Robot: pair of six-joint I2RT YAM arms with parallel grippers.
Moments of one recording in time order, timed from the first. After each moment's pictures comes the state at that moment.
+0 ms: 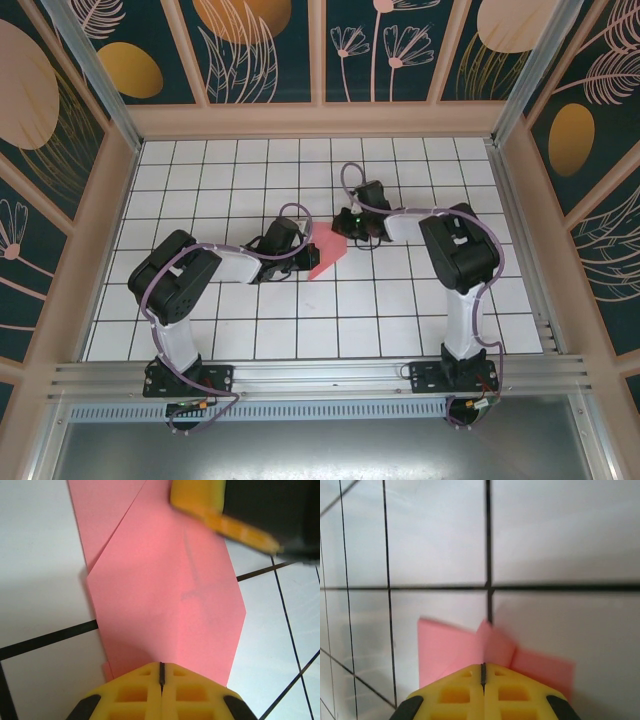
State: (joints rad) left arm -0.65 1.85 0.78 0.30 0.27 -0.65; right arm 0.46 2.02 1.12 0.05 -0.39 0.70
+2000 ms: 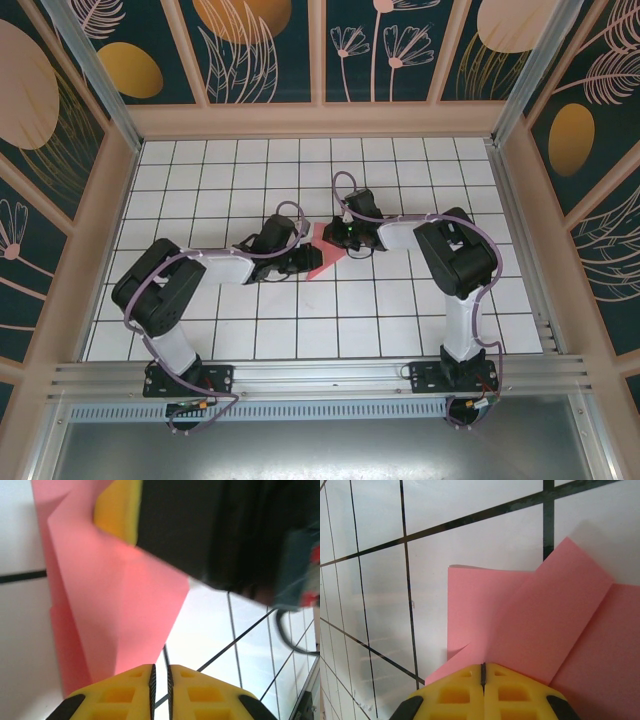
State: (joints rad) left arm -0.65 1.74 0.76 0.21 0.41 -0.78; right arm 0.56 1.99 1.05 0.09 -0.40 0.80
